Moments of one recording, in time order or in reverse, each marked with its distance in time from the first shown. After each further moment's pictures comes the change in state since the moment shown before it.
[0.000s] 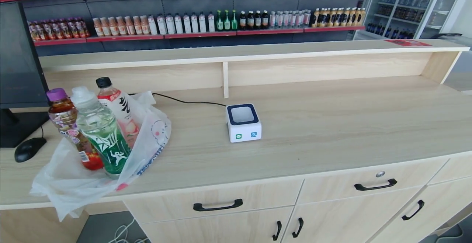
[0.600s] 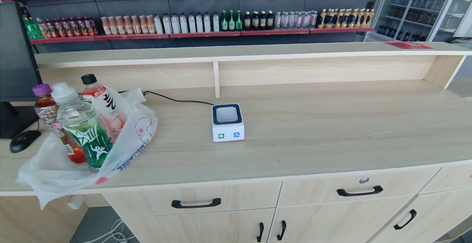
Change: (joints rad) left arm -0.001 0.000 0.000 0.000 0.000 -0.001; right arm -0.001 0.000 0.001 -0.005 -0.001 -0.001
